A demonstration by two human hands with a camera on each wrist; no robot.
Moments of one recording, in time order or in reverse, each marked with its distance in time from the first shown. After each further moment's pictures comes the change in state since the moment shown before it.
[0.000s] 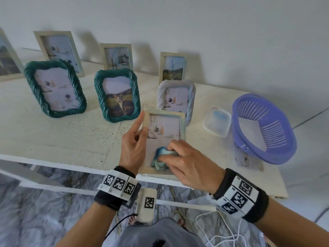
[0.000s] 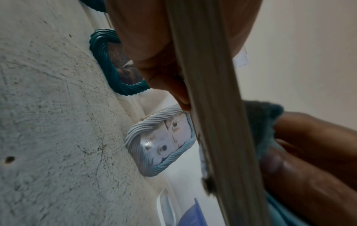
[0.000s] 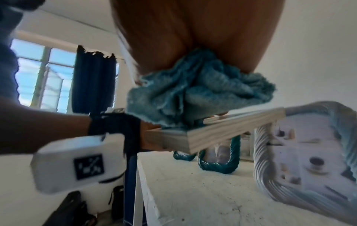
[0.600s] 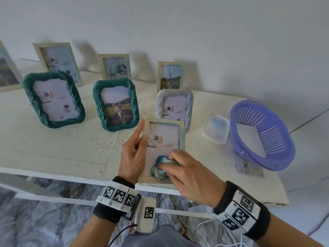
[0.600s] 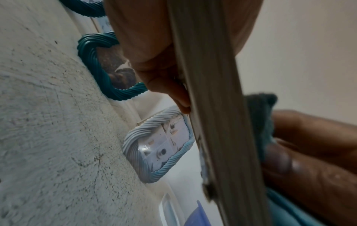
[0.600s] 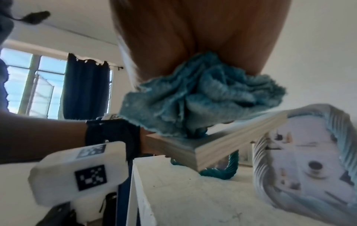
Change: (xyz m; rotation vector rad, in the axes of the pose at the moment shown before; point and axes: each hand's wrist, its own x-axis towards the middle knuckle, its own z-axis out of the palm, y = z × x) left_hand 0.001 -0.002 -0.002 -0.002 -0.093 0.043; right_hand -0.004 -0.001 0.006 0.003 0.005 0.083
